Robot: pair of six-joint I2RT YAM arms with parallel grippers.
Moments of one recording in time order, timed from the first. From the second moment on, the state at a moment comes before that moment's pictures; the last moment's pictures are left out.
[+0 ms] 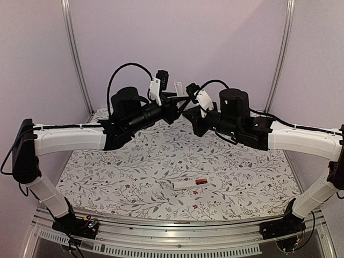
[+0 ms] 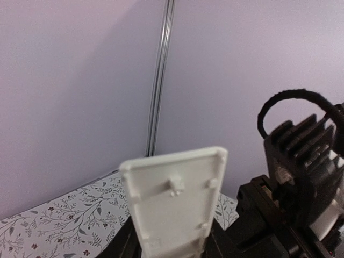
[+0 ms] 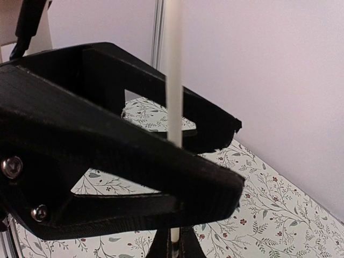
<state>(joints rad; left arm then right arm) -0.88 1.63 1.18 0.57 0.06 -0.17 0.93 1.50 1.19 0.09 0.10 -0.09</state>
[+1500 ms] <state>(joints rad) -0.89 1.47 1.04 0.64 0.89 0.10 0.88 1.36 1.17 -0.11 -0.71 -0.43</state>
